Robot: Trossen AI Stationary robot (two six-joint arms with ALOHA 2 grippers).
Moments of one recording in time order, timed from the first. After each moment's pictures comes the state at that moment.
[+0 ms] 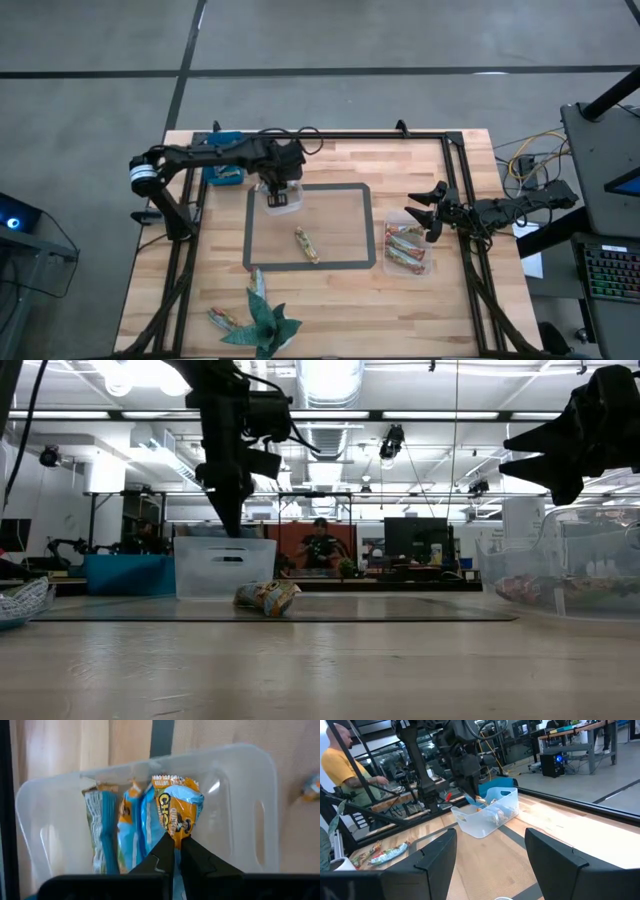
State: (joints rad) left arm 0.36 1.63 1.27 -0.95 -0.11 0.23; right arm 0.33 0.08 0.01 0.07 0.66 0.34
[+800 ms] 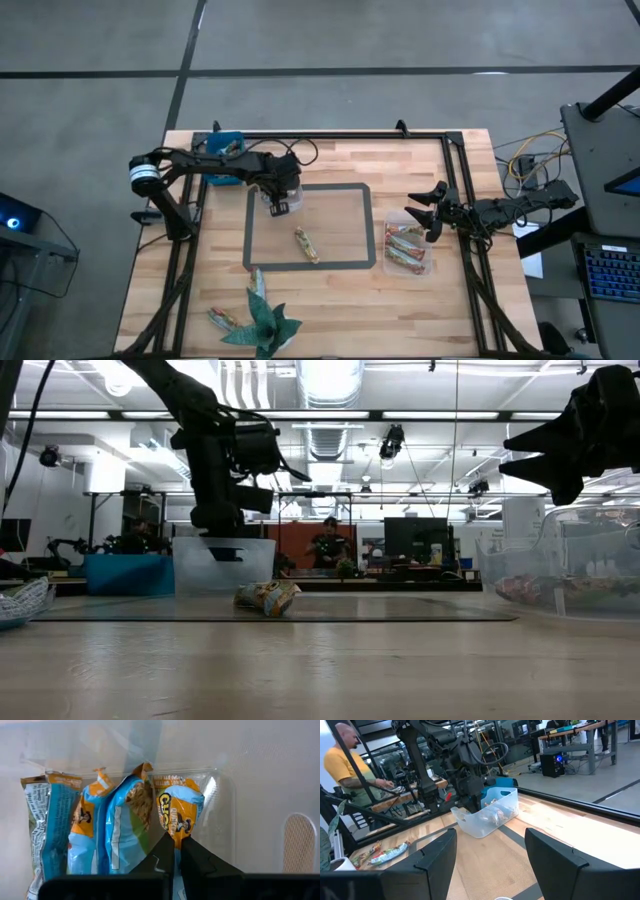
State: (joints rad) left arm 0.36 1.63 1.01 -0.63 -0.04 0.16; right arm 0.33 0.08 0.01 0.07 0.66 0.34
